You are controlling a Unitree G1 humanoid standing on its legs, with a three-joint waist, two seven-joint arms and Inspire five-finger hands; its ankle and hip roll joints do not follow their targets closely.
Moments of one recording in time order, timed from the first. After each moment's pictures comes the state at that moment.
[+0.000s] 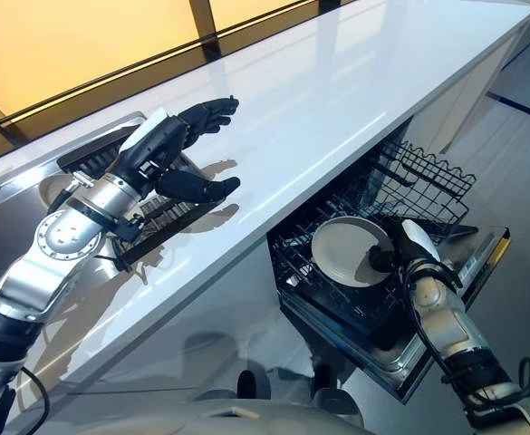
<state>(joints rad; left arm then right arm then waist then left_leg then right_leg) -0.27 0.85 -0.16 -0.30 -0.28 0.03 -0.10 -0.15 -0.65 0.27 0.23 -0.28 0.33 -0.03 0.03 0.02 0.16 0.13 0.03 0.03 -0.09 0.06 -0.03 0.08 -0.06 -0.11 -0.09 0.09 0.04</state>
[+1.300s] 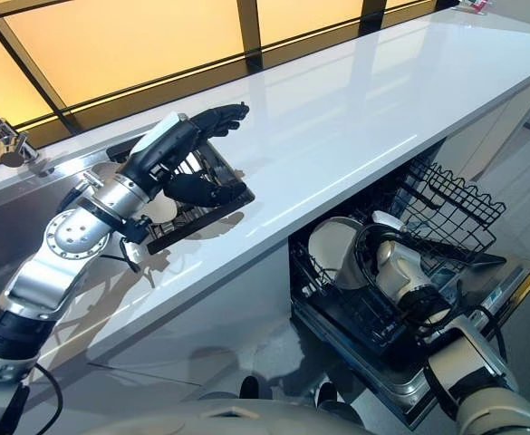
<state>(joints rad) -0.30 0.78 -0.17 -0.30 -0.19 0.04 -0.16 -0.51 -0.55 0.53 0.51 -0.41 0.56 0.16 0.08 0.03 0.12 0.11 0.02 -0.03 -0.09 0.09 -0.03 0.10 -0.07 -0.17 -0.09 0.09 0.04</state>
